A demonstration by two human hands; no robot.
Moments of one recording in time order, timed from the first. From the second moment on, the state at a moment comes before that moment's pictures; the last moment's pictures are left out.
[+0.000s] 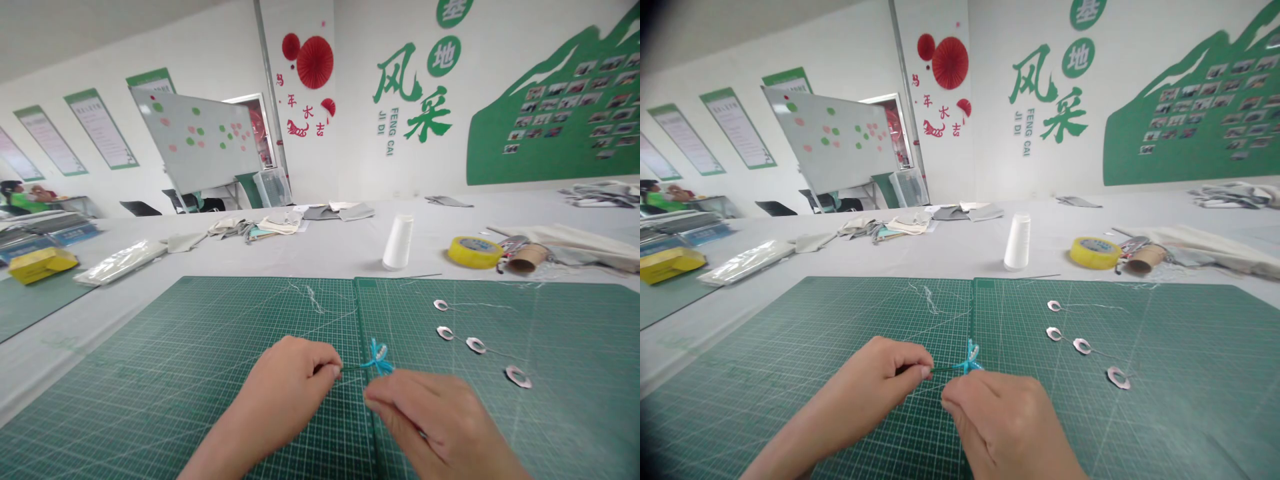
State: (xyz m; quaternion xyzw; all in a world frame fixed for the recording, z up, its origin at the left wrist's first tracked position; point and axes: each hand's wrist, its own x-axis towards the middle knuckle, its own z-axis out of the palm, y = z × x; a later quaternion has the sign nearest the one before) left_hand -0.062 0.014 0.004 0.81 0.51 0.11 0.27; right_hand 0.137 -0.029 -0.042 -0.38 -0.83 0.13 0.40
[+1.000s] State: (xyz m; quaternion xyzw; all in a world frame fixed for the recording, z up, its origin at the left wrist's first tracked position) left_hand -0.072 0.012 0.013 0.68 0.32 0.11 0.65; right_hand 0.135 -0.007 -0.057 -0.44 -0.63 0.49 0.40
